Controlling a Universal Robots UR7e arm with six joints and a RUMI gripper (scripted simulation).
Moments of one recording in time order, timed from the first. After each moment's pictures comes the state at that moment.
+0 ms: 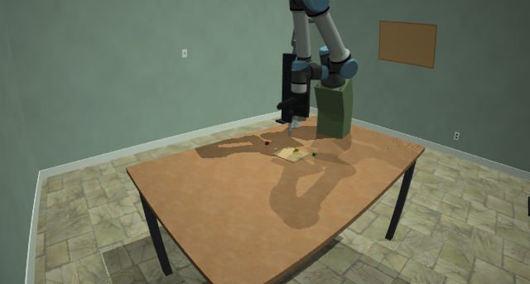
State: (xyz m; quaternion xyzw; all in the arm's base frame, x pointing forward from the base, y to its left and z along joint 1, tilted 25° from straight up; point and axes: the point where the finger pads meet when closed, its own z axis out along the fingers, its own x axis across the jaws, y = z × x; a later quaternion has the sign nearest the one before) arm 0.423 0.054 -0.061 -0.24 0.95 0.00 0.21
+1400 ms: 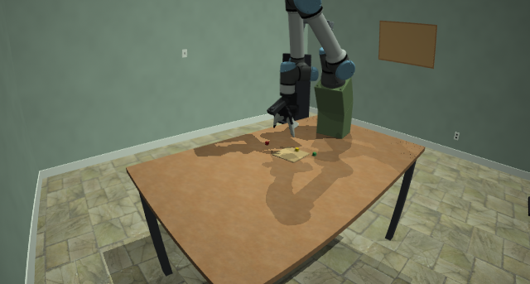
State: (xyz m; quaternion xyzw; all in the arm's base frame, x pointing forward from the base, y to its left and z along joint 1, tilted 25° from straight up) arm 0.459 0.013 -0.062 -0.67 0.71 -0.10 0.18
